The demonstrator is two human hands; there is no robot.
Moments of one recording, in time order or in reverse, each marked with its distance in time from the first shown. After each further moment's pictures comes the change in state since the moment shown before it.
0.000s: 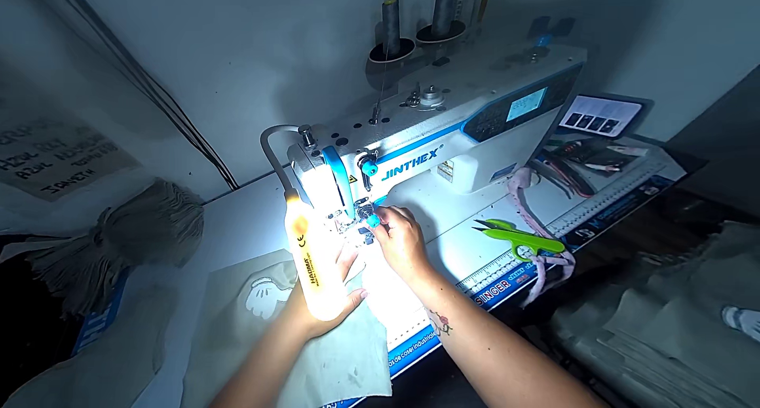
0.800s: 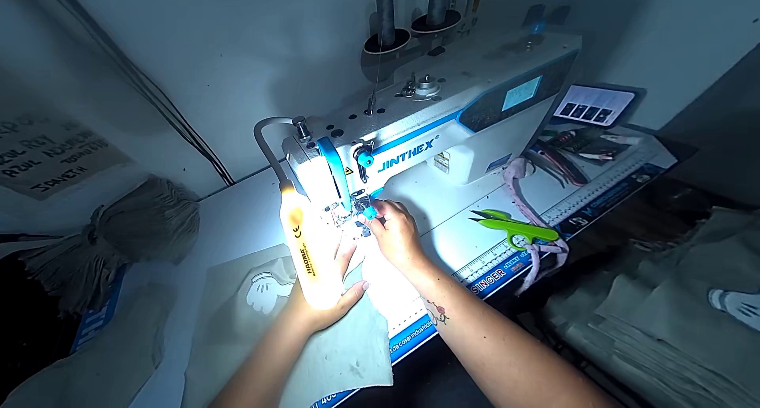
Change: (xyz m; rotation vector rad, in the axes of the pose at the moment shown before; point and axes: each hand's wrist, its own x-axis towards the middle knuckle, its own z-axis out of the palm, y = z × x) left_hand 0.001 0.012 -0.002 -0.004 -0.042 -0.065; right_hand 0.000 -0.008 -0.004 0.083 -0.115 0.132
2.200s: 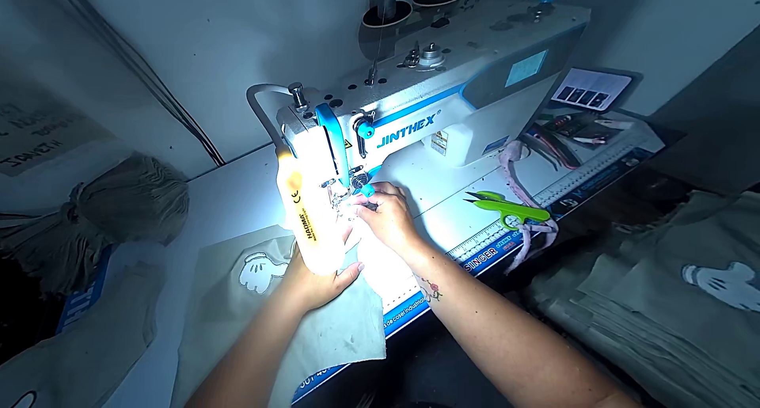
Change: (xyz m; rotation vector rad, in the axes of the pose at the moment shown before) left_hand -0.003 -0.002 0.003 0.037 0.046 0.019; right_hand -0.002 0.003 0.001 -0.042 -0.110 0.035
